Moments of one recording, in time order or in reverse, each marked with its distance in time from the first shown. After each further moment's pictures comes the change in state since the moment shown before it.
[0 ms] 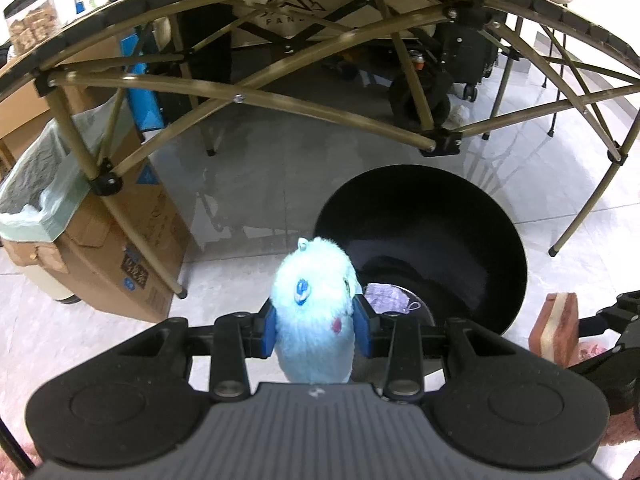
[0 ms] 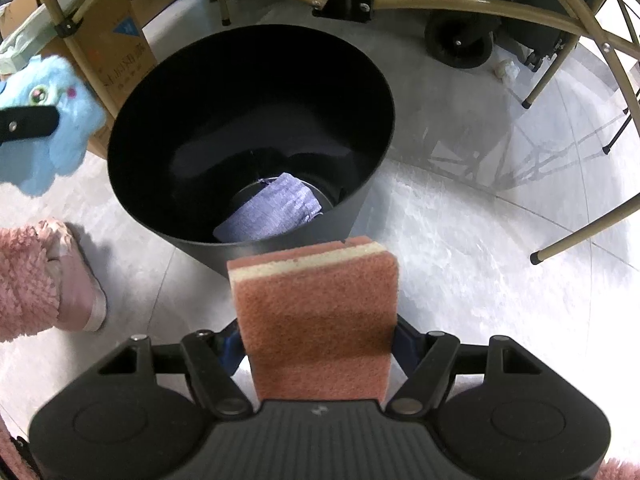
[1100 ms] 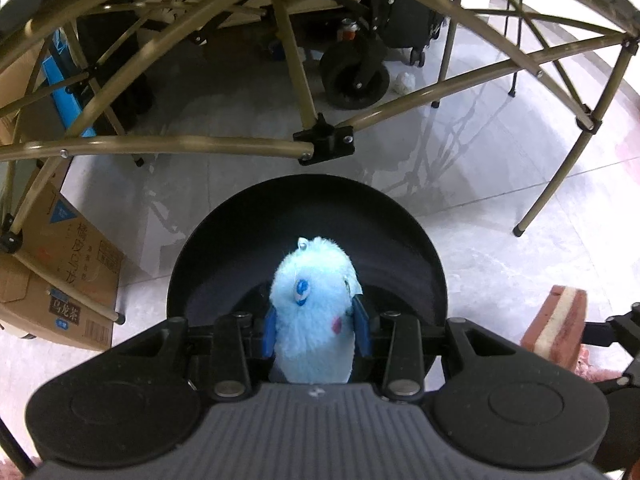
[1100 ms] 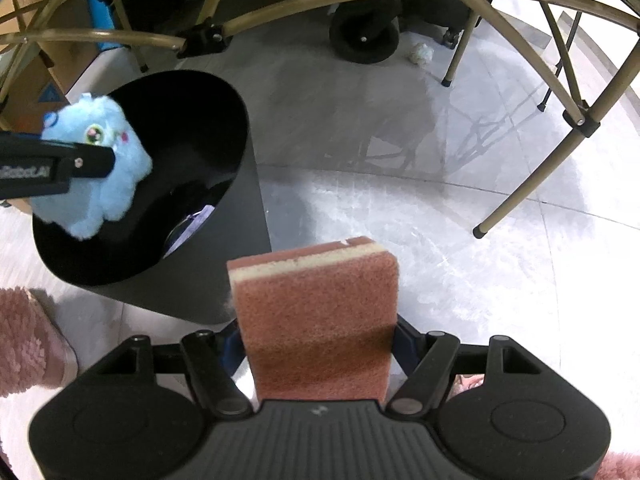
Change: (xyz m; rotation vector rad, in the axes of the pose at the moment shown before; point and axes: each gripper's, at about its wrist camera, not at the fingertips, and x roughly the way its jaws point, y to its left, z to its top) left arm 0.056 -0.099 0.043 0.112 0.096 -0.057; right arm -0.016 -0.063 -0.010 0.210 -0.069 -0.087
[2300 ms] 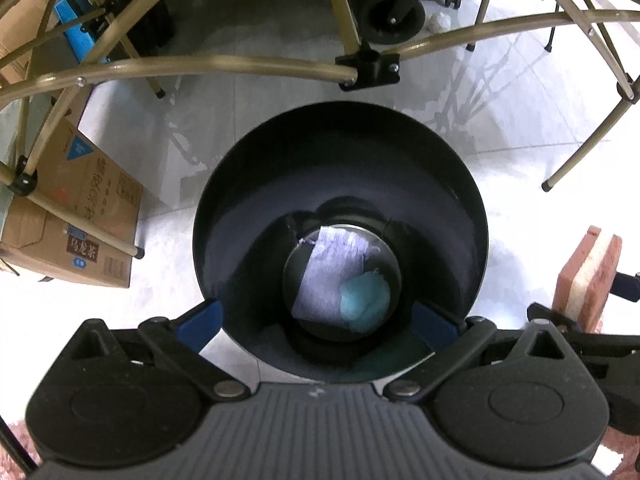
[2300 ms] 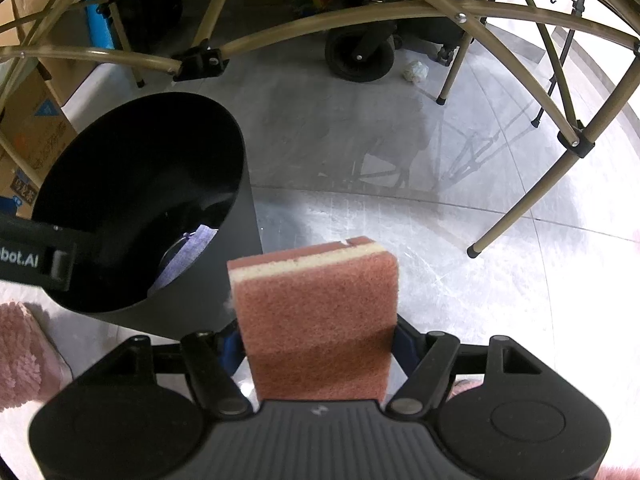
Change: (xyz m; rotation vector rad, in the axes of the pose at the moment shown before) left arm 0.010 0.014 -0.002 -0.046 0.218 0.052; right arm -0.003 0.002 0.005 -0.004 -0.046 -0.019
